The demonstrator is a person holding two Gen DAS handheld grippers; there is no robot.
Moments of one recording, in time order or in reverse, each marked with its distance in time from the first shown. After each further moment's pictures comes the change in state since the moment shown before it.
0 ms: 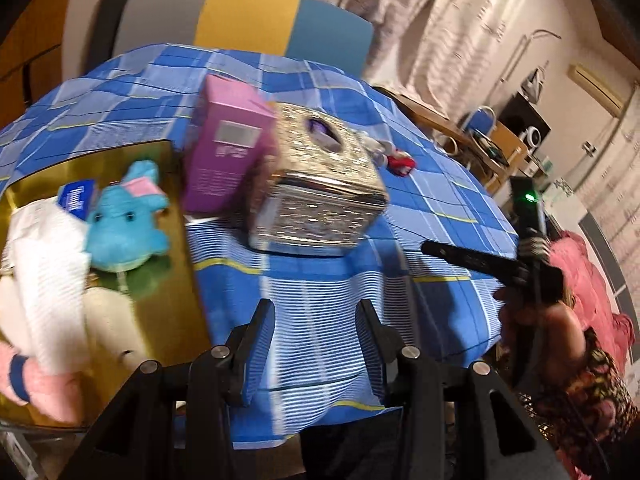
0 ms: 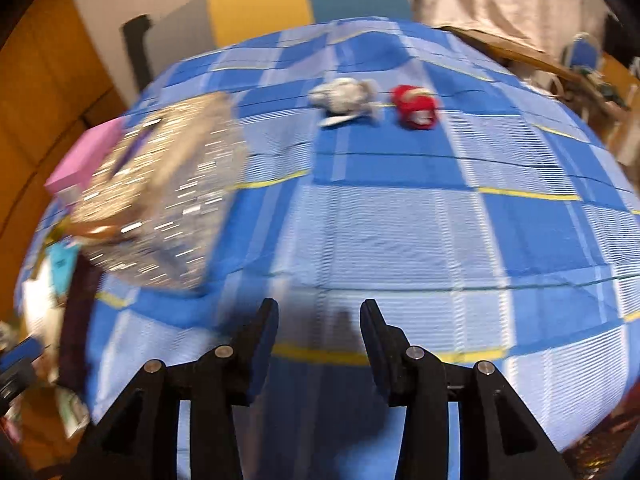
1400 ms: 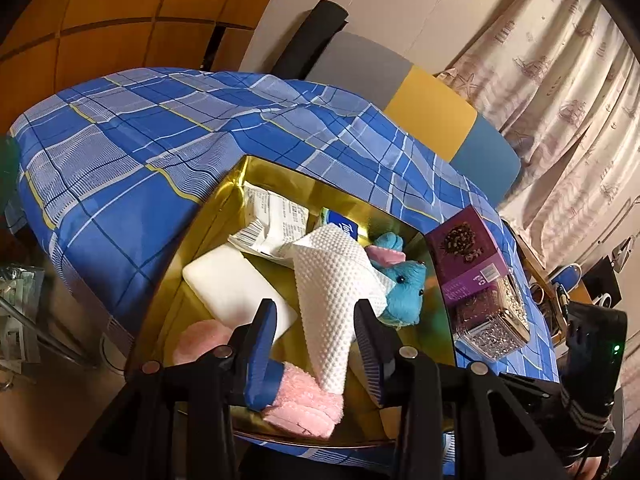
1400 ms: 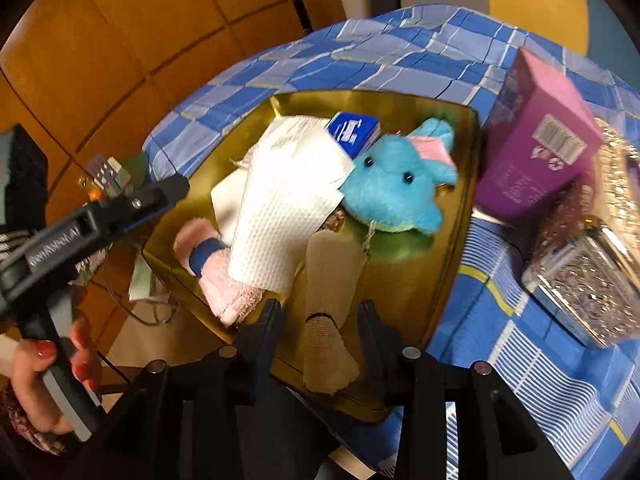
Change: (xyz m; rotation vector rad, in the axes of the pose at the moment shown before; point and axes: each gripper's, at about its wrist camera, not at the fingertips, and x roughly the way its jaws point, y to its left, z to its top) left arm -0.106 0.196 -0.040 -0.496 -0.285 0.273; right arm -0.014 0.305 -0.059 -0.544 0.182 0.496
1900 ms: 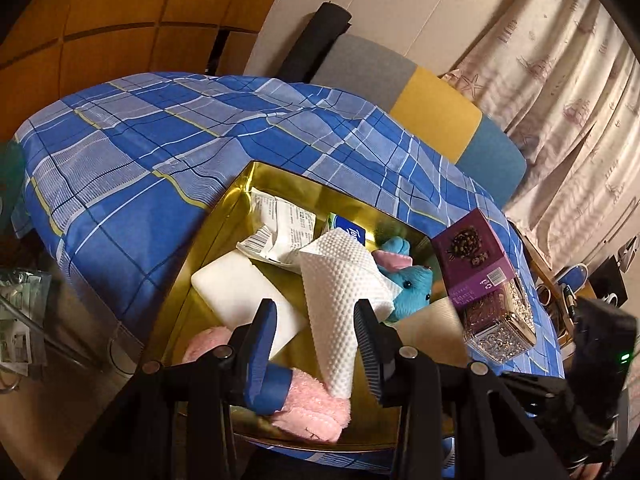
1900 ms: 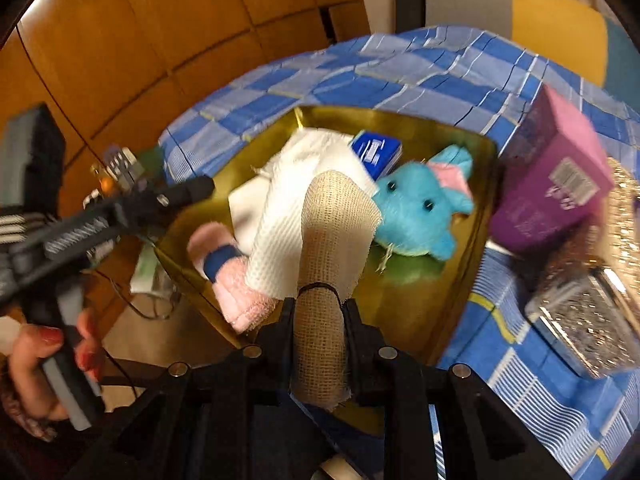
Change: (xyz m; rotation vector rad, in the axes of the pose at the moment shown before) left arm -0.001 0.003 0.004 0.001 -0.011 0.030; right arm 0.016 0.015 0.007 -0.116 0.011 0.008
